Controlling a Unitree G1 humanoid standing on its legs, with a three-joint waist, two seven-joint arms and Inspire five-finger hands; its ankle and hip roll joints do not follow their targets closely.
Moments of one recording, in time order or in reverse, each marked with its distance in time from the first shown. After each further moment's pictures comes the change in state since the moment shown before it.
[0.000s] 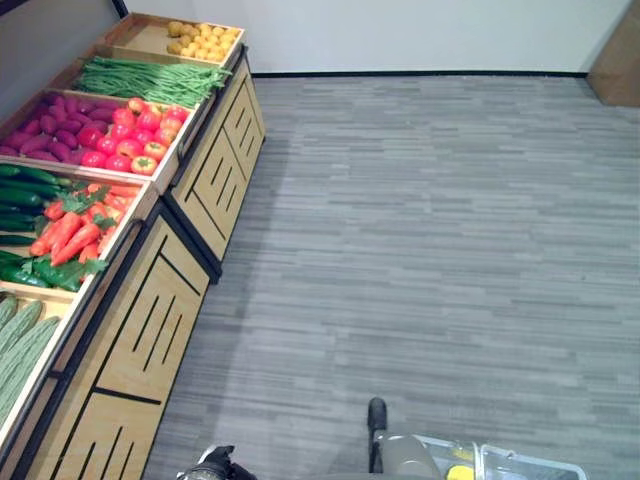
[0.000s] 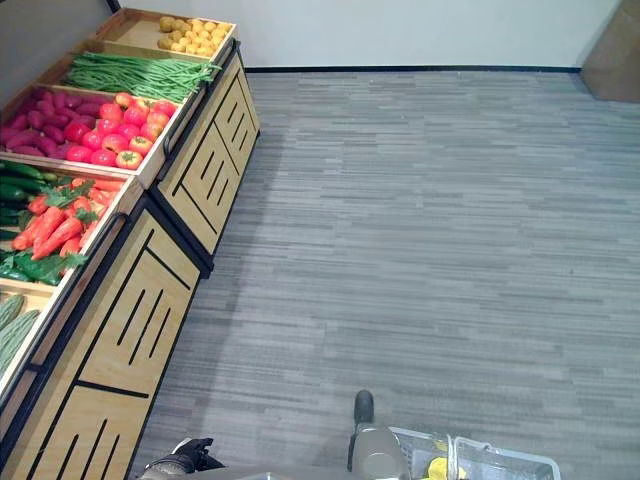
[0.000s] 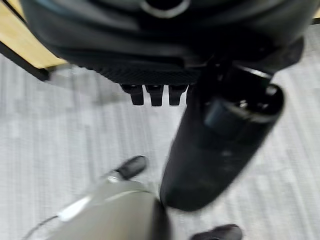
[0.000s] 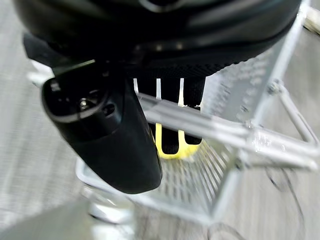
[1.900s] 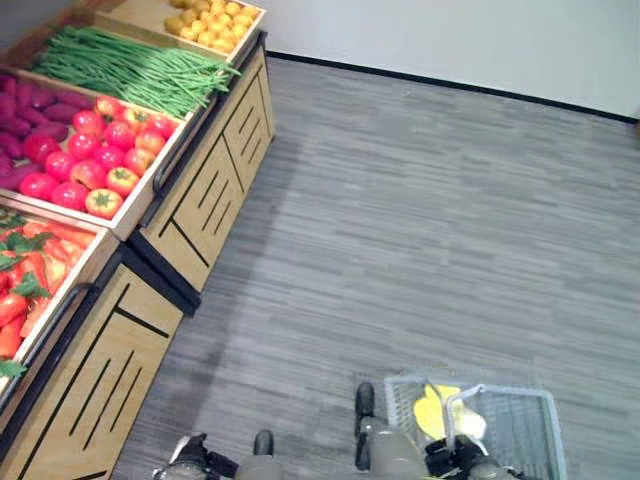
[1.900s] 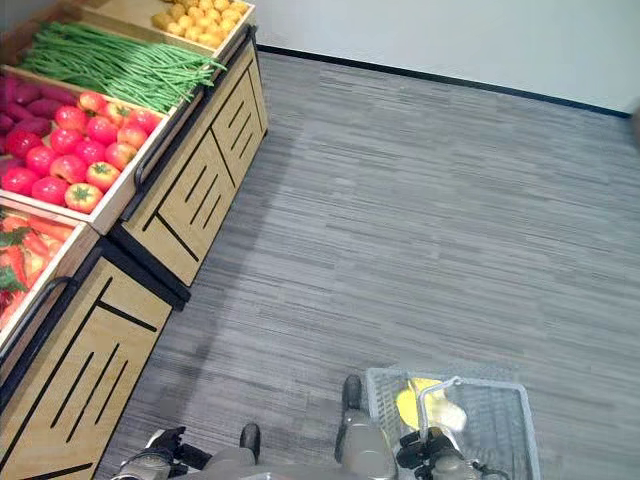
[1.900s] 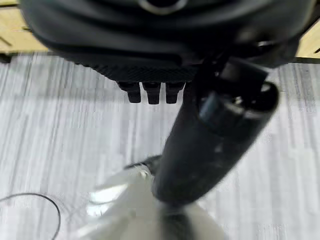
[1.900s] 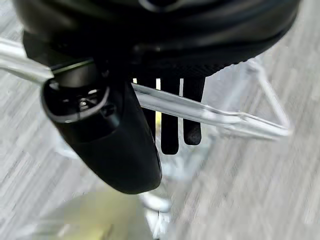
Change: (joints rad) left arm 0.023 0.046 0.039 -0.037 -0.097 0.004 0.037; right arm -0.040 0.039 0.039 -0.043 -0.077 -0.042 -0.003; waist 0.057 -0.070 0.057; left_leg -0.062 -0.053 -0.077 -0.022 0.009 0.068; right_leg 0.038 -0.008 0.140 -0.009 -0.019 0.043
